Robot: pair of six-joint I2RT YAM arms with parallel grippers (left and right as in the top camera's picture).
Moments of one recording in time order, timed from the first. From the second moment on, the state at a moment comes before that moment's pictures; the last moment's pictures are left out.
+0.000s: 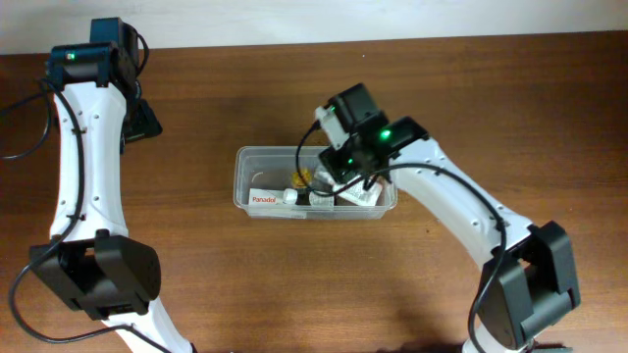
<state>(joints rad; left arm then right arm) 0.07 1.99 2.11 -1.55 -0.49 -0.39 0.48 1.81 1.47 -0.76 -0.04 -0.11</state>
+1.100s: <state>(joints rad) 0.07 1.99 2.11 -1.55 -0.49 -0.39 0.47 2.06 1.47 -0.65 -0.11 -0.25</state>
